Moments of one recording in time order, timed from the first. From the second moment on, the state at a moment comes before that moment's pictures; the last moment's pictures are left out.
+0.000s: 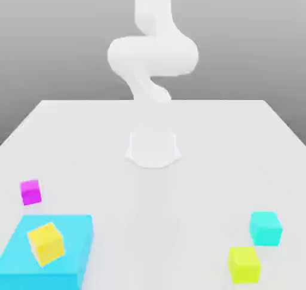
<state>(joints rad) -0.01 -0.71 0.04 -2.31 -0.02 2.33 0.84</state>
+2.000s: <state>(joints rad) 0.24 0.09 0.37 -2.60 -0.07 2.68 1.93</state>
